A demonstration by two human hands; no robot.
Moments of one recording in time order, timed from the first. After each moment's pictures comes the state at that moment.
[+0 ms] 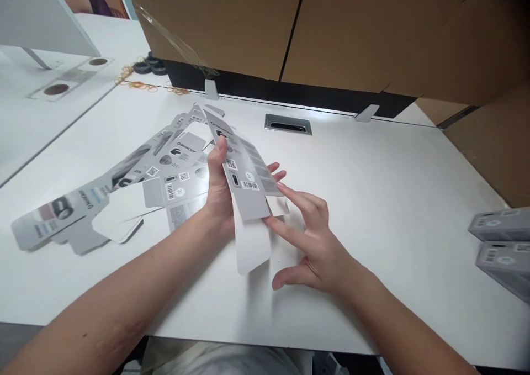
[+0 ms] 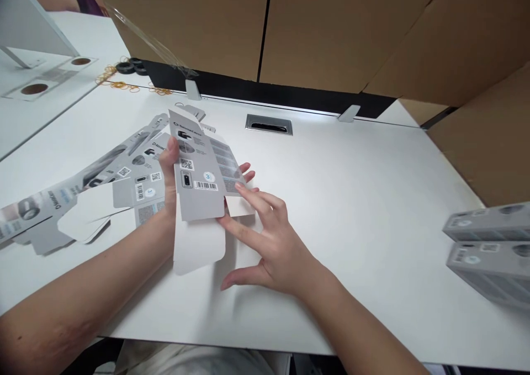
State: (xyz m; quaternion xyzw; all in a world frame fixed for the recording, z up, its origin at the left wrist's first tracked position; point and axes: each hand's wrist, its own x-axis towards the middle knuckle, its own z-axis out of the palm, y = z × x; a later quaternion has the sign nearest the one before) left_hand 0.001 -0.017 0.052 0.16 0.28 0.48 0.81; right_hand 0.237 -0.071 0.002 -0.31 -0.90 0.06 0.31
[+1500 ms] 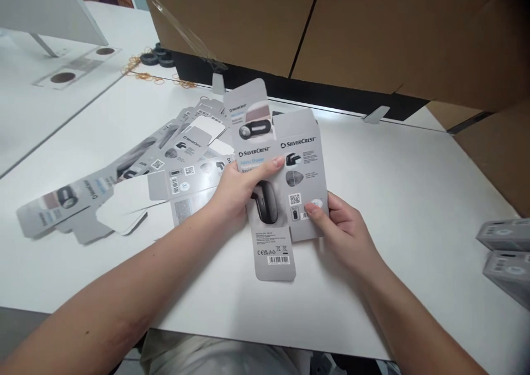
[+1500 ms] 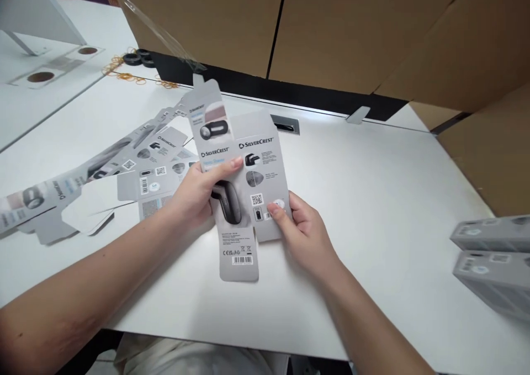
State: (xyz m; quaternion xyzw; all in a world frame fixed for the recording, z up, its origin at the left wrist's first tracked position) left_hand 0.012 -0.009 0.038 0.30 0.35 0.55 0.70; right_hand 0.239 -0.065 0.025 -0.50 -0.56 0.51 0.42
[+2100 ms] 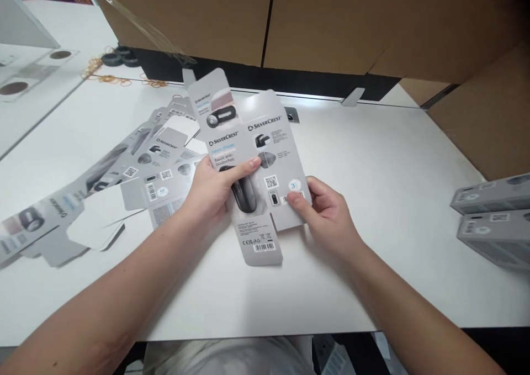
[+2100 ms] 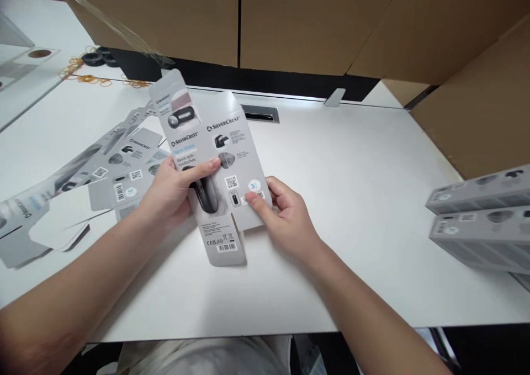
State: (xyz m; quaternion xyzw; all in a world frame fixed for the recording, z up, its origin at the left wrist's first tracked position) left_hand 0.006 -0.006 0.044 0.32 0.42 0.54 0.65; right_hand 0.232 -0.067 0.025 -0.49 -0.55 0.48 0.47
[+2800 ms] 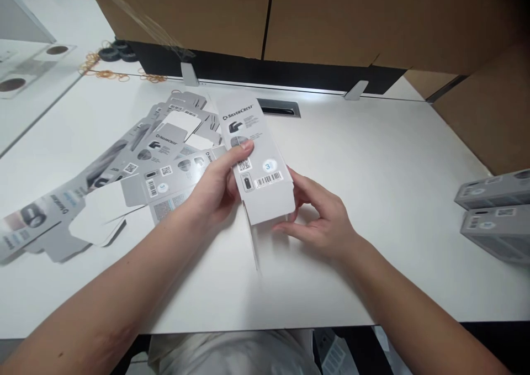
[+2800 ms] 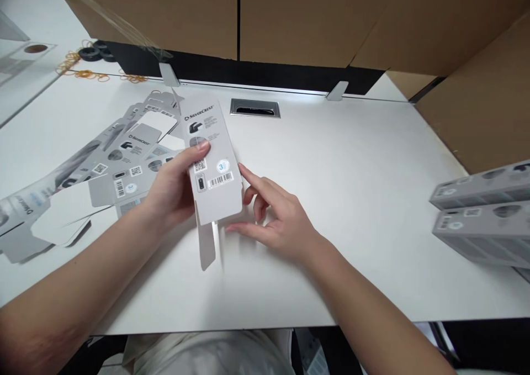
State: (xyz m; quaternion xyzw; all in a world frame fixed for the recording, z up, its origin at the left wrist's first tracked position) left_hand 0.004 -0.003 0.042 0.31 0.36 0.46 0.75; right_hand 0.246 -0.064 0.005 -0.37 -0.76 0.30 0.44
